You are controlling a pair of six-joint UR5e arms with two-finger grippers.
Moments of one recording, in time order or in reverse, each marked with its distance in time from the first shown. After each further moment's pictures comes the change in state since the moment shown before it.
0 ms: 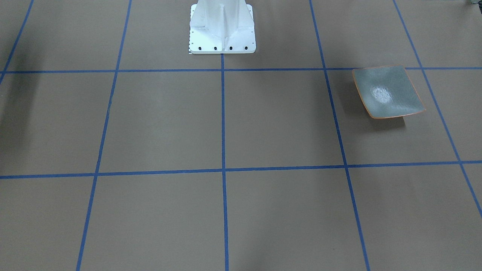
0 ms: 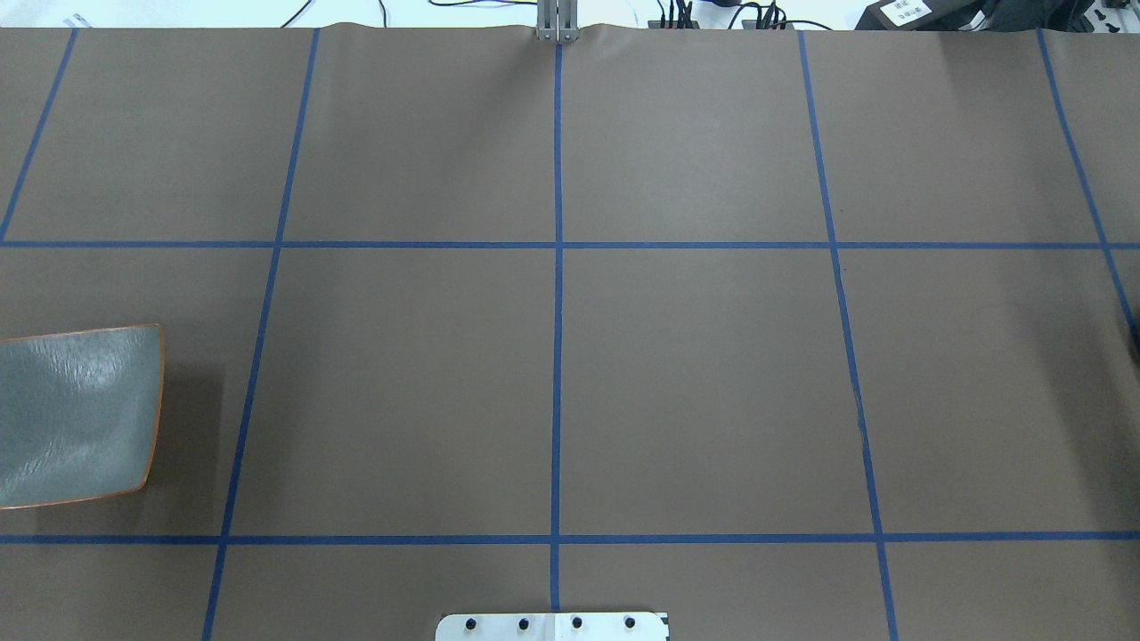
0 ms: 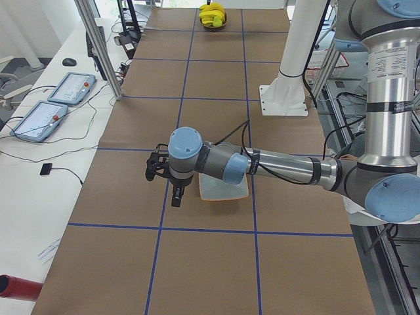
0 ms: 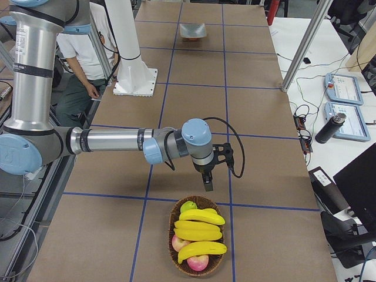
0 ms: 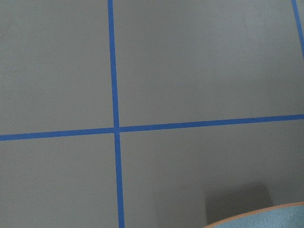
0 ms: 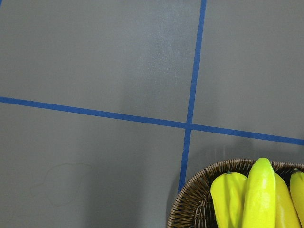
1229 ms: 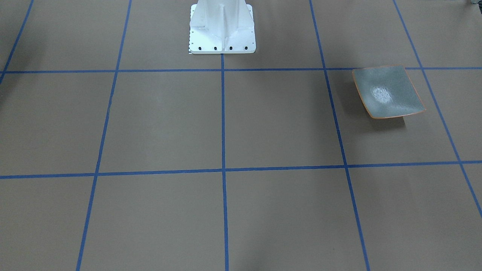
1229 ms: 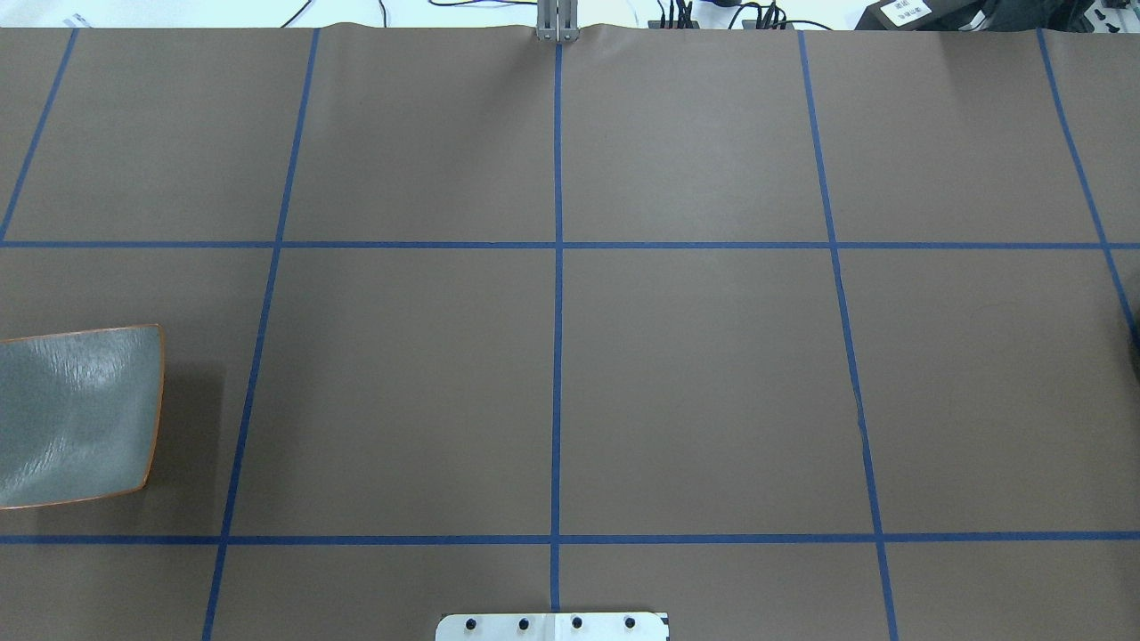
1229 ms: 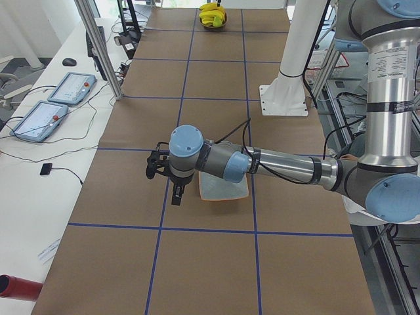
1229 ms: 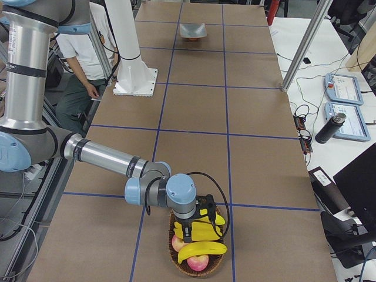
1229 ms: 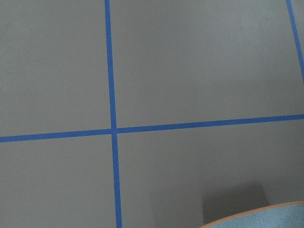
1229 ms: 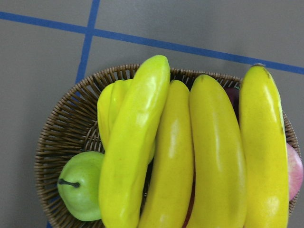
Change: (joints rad) left arm -0.001 0.003 -0.018 0.000 -0.003 -0.001; right arm 0.113 -0.006 -0.293 0.020 -0.070 -0.267
